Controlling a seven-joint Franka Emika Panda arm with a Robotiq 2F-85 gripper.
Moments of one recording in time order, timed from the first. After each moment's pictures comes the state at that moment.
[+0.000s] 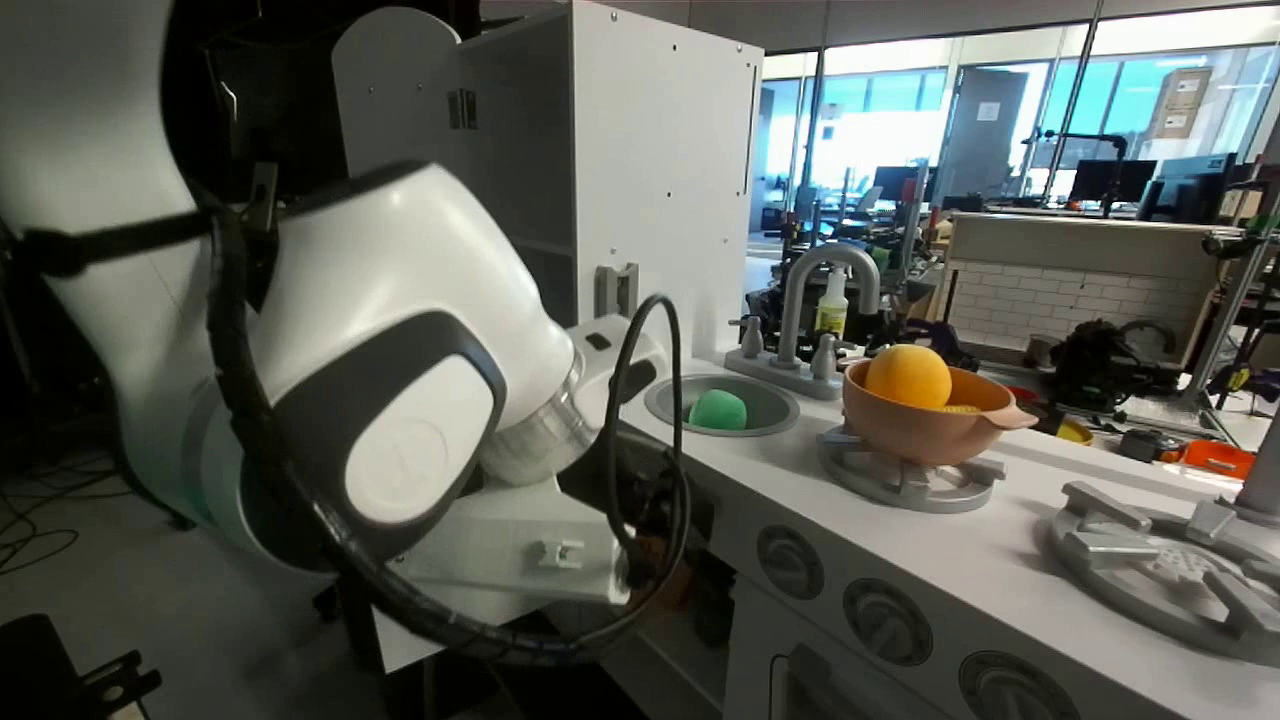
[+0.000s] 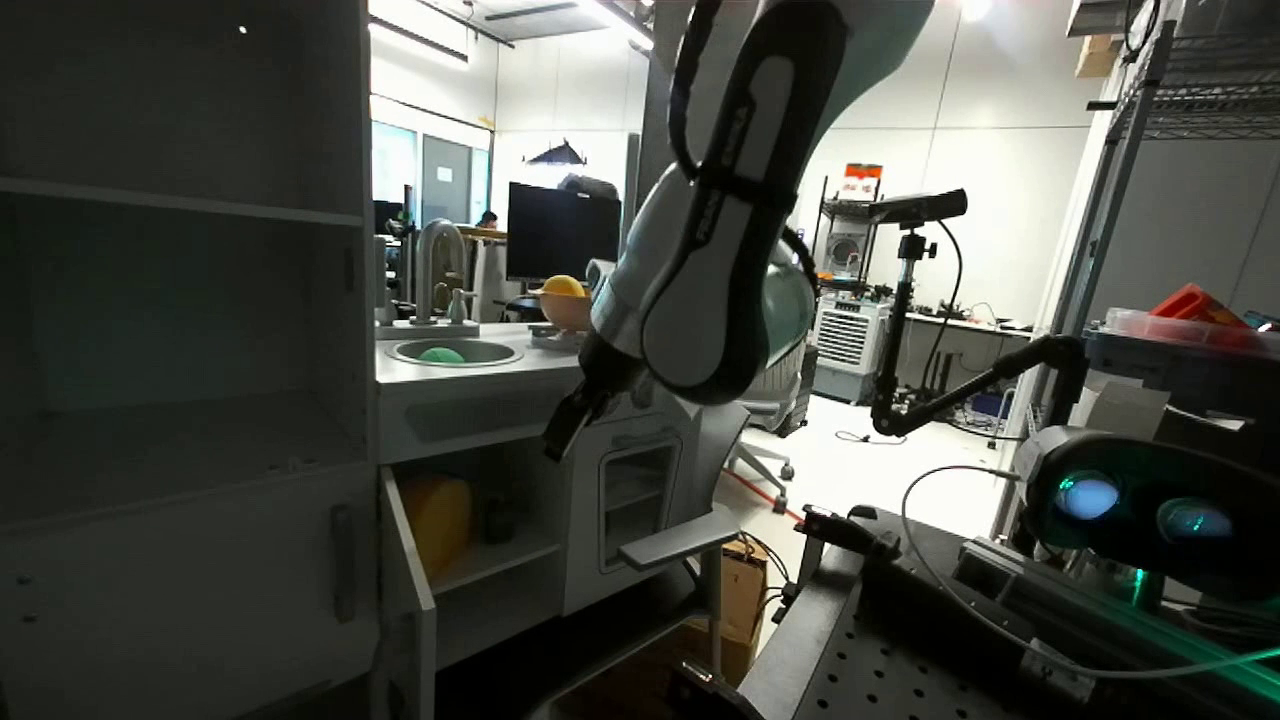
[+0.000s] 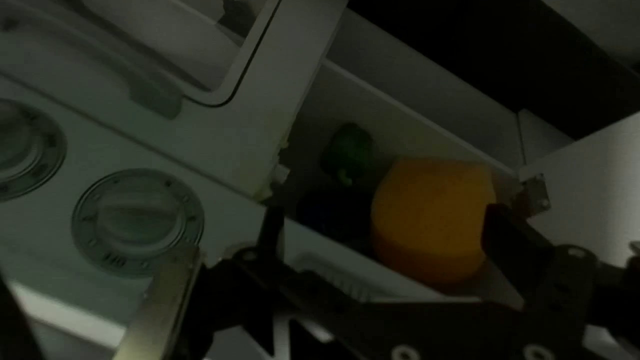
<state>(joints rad) 0.16 0.65 -0.26 -2.25 -0.14 3.43 -0.20</state>
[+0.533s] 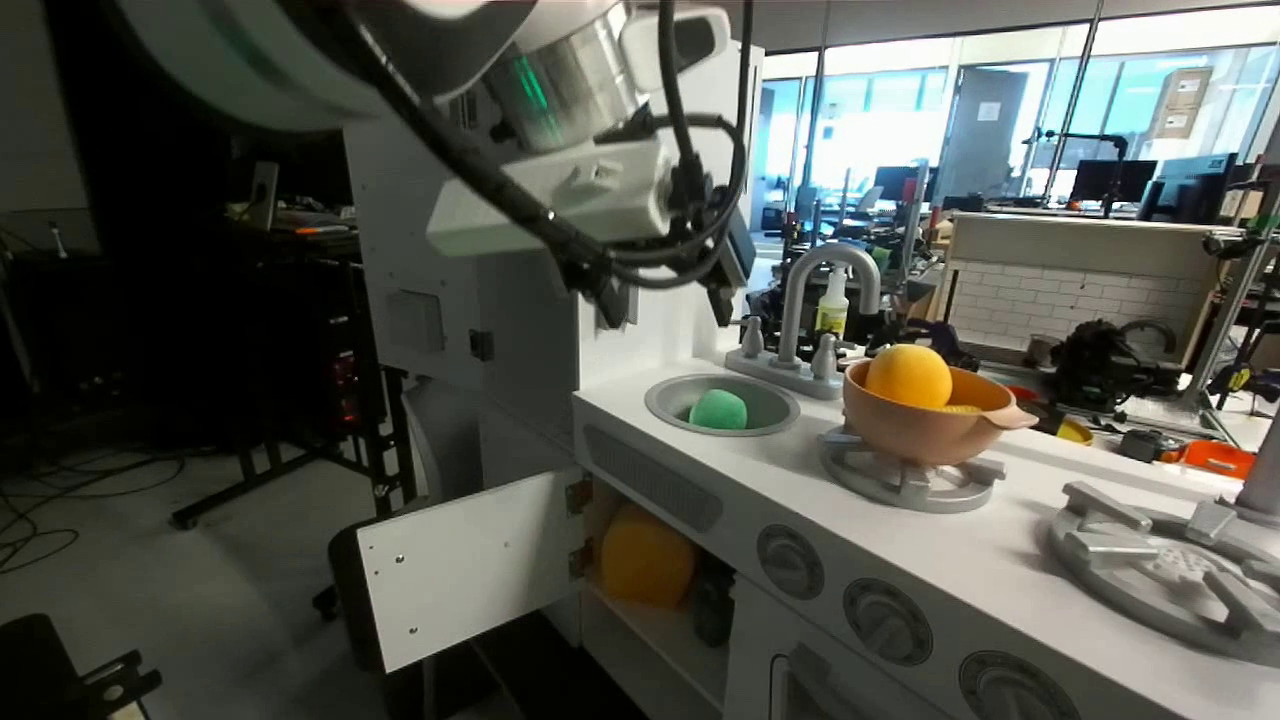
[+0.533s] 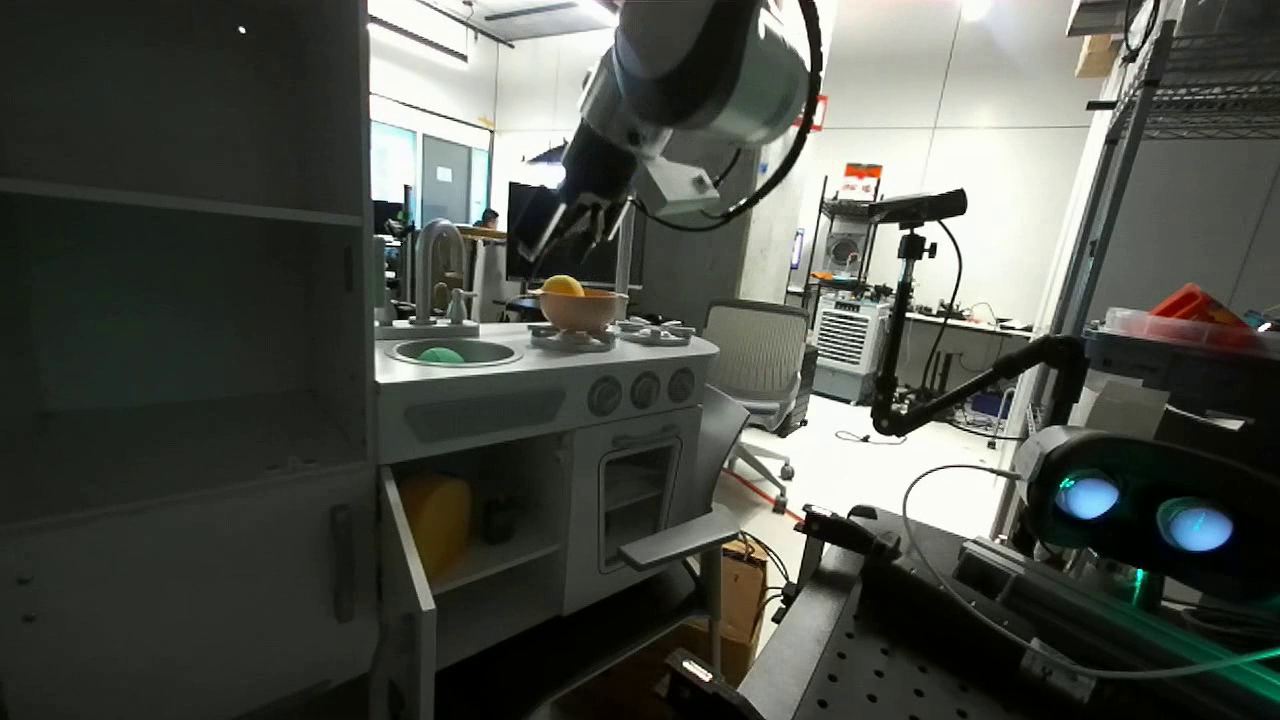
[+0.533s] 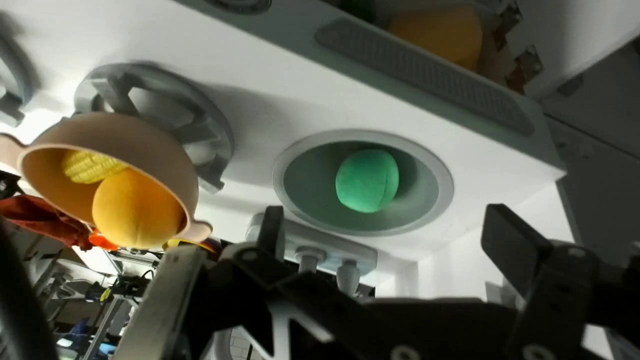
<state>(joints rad) -0.09 0.27 0.00 -2.19 -0.12 3.03 -0.21</state>
